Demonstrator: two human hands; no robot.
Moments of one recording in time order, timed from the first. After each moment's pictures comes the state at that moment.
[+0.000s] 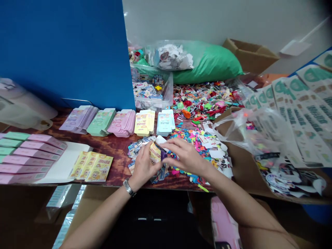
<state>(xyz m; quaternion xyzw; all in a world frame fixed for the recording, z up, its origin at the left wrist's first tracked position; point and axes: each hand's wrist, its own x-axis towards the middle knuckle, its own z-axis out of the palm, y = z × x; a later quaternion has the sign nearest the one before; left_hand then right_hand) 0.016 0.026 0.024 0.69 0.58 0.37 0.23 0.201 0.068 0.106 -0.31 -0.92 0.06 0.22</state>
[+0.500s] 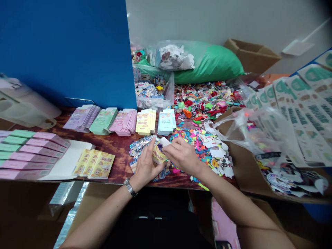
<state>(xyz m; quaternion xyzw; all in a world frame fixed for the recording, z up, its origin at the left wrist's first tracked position) 0.014 0.016 0.025 0.73 0.53 0.40 0.18 0.197 0.063 0.098 -0.31 -0.91 0.02 0.28</state>
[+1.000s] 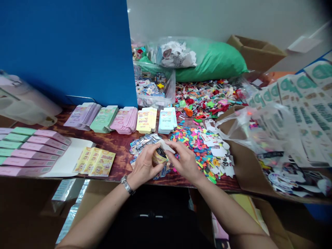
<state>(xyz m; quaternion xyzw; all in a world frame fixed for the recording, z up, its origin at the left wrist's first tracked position) 0.005 0.015 0.029 0.78 0.44 0.42 0.15 0.186 0.038 0.081 -0.40 -0.80 0.21 0.39</state>
